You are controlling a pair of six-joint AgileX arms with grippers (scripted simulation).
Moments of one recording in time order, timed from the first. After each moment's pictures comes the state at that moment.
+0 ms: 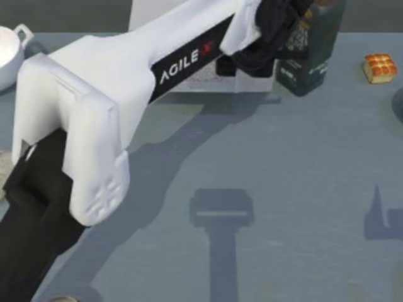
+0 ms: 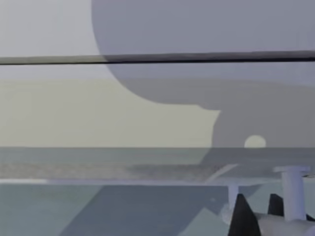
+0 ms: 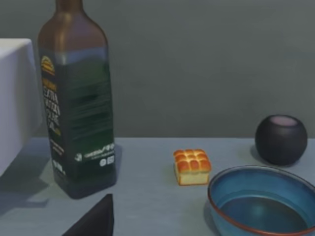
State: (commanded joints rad) left arm -0.72 2.54 2.44 -0.97 -0.40 -0.57; right arm 0.00 0.00 0.00 0.00 0.00 0.00
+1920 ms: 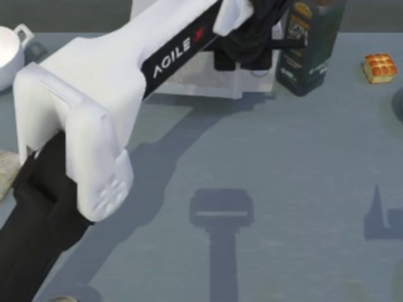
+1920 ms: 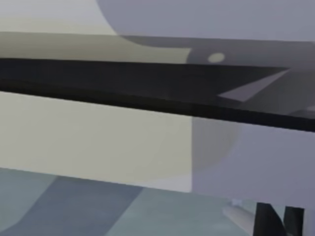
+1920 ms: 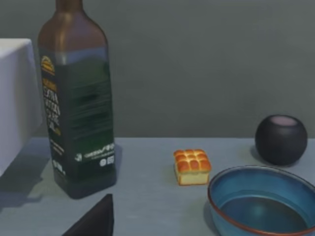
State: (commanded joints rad) left arm -0.70 2.60 2.63 -1.19 -0.32 -0.63; right arm 0.00 0.00 0.00 0.00 0.00 0.00
